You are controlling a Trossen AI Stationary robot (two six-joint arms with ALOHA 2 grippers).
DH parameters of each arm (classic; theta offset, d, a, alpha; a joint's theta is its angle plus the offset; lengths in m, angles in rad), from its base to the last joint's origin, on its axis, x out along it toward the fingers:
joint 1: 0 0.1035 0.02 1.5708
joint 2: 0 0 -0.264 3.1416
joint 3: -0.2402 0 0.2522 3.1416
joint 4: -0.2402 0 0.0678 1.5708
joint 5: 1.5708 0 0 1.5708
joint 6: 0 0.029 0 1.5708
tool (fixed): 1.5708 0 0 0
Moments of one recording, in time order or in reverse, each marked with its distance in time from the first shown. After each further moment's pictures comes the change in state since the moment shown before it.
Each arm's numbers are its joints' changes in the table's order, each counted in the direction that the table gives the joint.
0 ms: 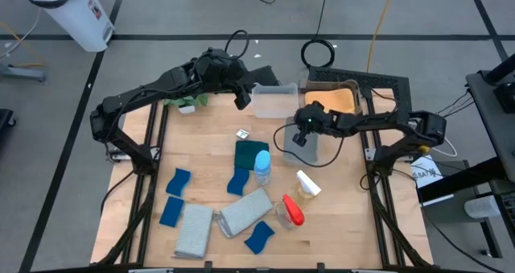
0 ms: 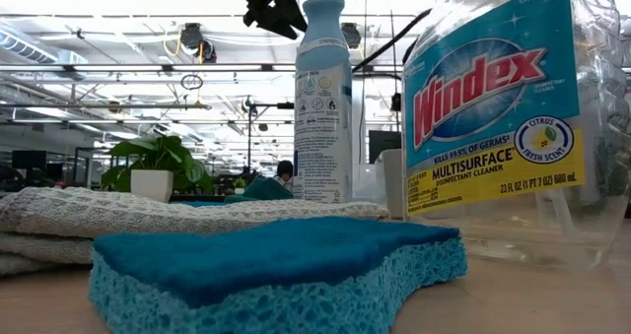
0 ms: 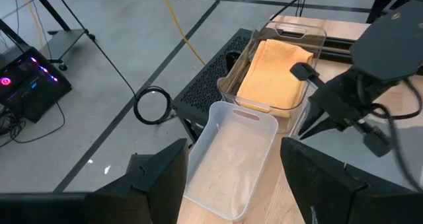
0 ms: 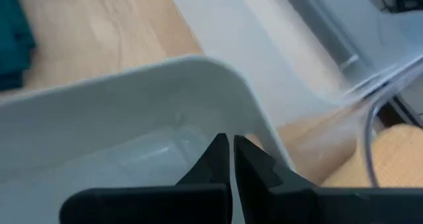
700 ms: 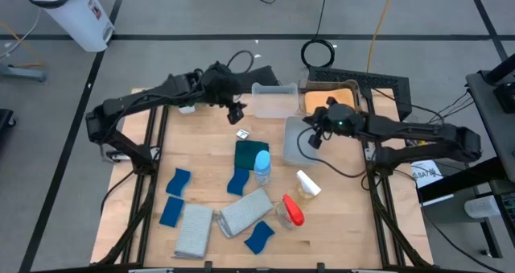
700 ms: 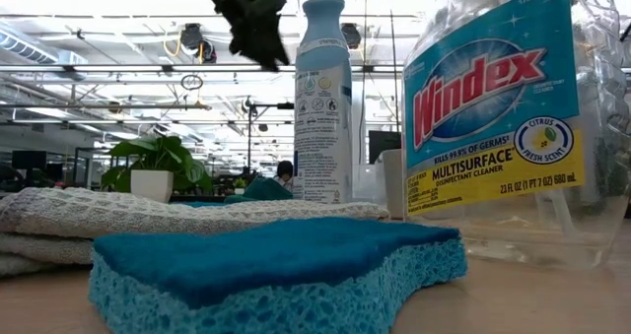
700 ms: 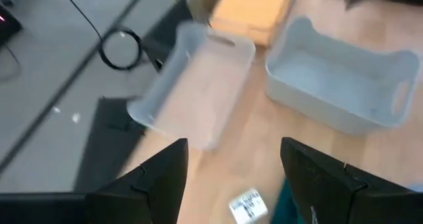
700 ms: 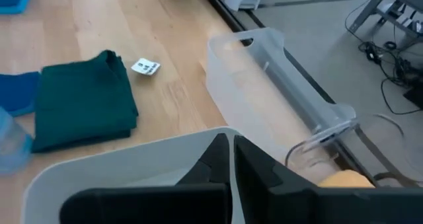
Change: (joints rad) left arm -0.003 0.037 0.163 -0.113 0.086 -0.074; right arm 0.118 0.463 0.000 -0.206 0.001 0.003
